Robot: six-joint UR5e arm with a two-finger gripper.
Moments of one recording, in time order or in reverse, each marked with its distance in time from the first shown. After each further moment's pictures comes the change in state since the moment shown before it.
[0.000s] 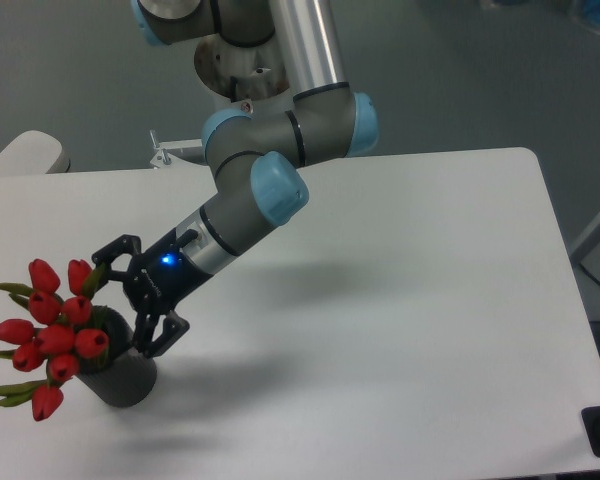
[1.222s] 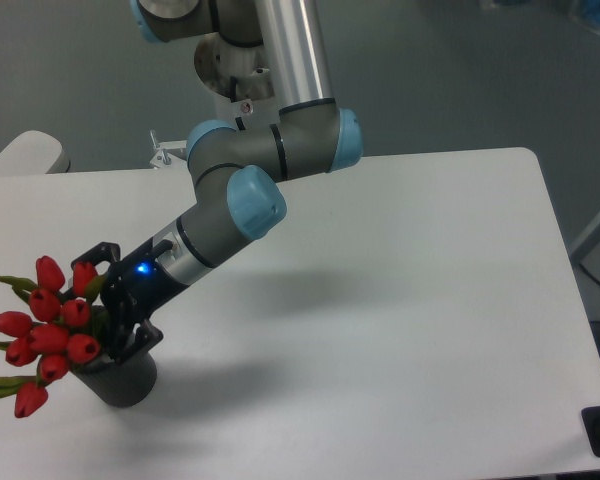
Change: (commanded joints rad) arm -0.032 -0.032 0.029 0.014 0.003 0.002
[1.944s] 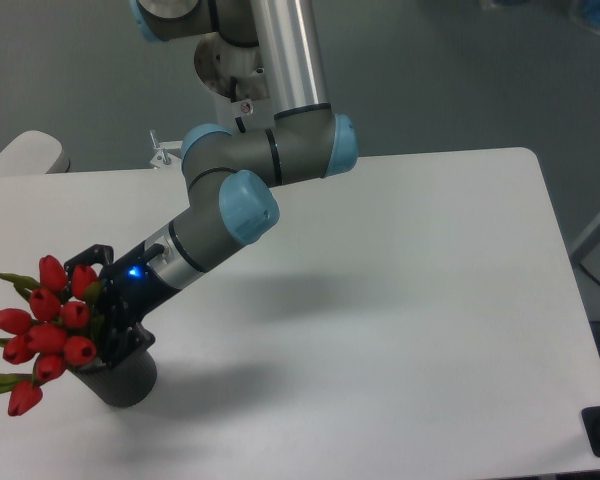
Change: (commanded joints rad) arm -0.014 -0.003 0.021 0.000 0.002 -0.009
